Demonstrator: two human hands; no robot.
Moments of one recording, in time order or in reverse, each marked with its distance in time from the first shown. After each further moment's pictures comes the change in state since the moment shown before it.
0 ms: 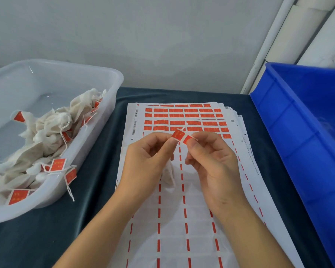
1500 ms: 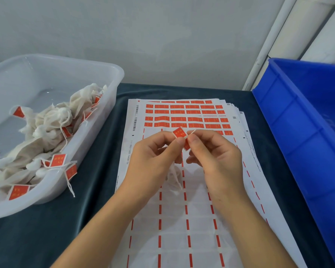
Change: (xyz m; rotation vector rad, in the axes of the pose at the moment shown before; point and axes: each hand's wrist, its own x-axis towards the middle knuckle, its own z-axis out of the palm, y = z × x) left_hand -0.004 0.000 0.005 -0.061 -0.108 -0.019; right_hand 0.001 0.001 0.000 -0.257 0.051 -0.130
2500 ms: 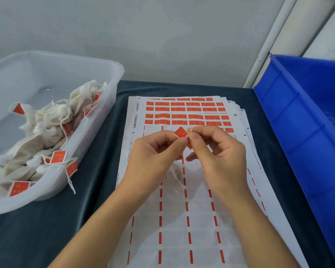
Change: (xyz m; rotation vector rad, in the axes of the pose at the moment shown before) left_hand 0.000 0.002 -0.001 -0.036 0.003 -0.011; right_hand 0.002 -0.001 -0.005 -0.120 -0.031 -0.109
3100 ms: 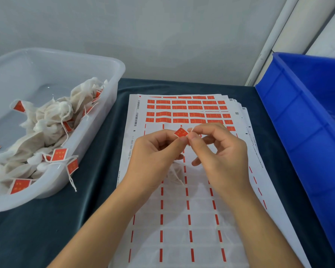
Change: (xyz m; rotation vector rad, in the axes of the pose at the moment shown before) left_hand 0.000 0.001 0.003 -0.004 0.036 -0.071; right_hand 0.002 0.000 -0.003 -0.132 0.000 -0.010
